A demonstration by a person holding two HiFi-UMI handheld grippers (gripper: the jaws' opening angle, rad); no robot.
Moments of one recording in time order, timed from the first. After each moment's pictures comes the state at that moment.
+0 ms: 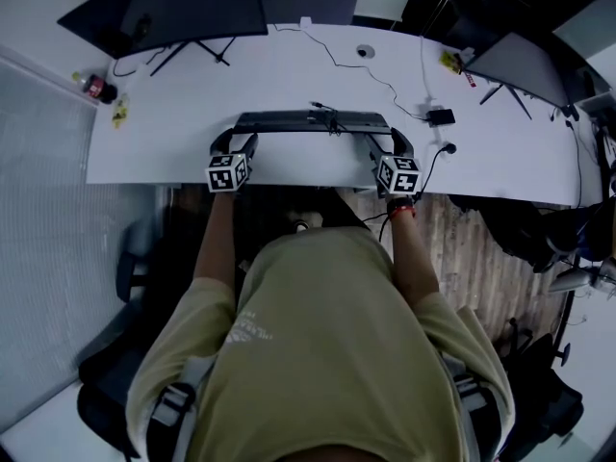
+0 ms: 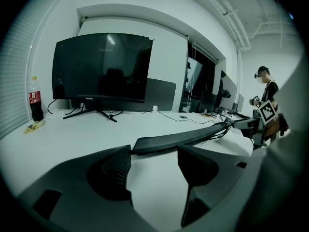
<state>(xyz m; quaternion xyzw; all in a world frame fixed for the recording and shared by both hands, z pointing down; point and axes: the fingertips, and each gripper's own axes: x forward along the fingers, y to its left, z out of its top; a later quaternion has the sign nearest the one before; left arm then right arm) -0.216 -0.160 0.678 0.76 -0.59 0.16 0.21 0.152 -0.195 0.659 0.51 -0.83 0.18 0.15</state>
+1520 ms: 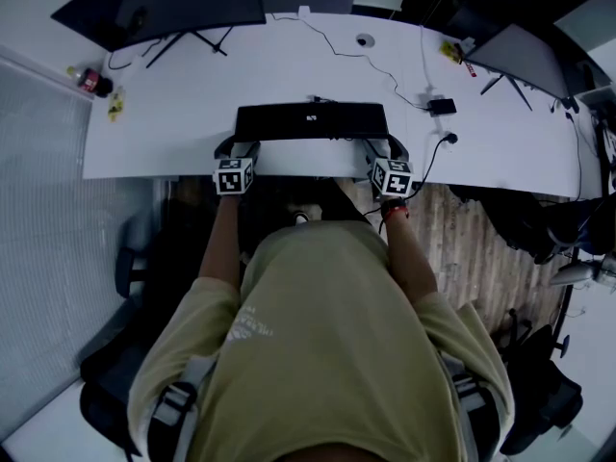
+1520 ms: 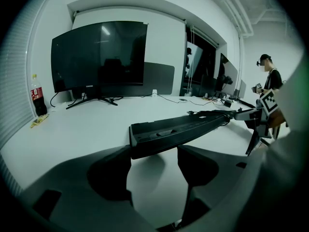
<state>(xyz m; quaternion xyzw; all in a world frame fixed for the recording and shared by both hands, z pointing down) -0.211 -0.122 0.729 0.74 -0.58 0.24 0.23 0.157 -0.160 0.710 0.54 -0.79 0.21 0.19</state>
